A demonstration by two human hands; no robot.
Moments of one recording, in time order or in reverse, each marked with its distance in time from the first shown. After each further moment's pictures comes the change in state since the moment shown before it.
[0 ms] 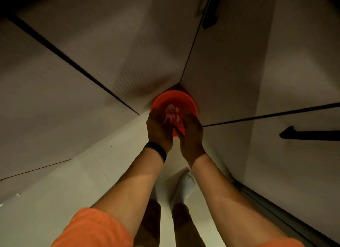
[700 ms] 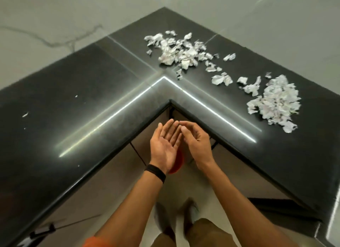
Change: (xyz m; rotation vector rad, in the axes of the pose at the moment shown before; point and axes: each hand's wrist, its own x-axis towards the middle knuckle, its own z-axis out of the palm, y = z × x) left_hand -0.358 0.181 0.104 0.068 -0.506 0.008; right_hand -0.353 -0.227 0.040 -0.441 -0.192 -0.831
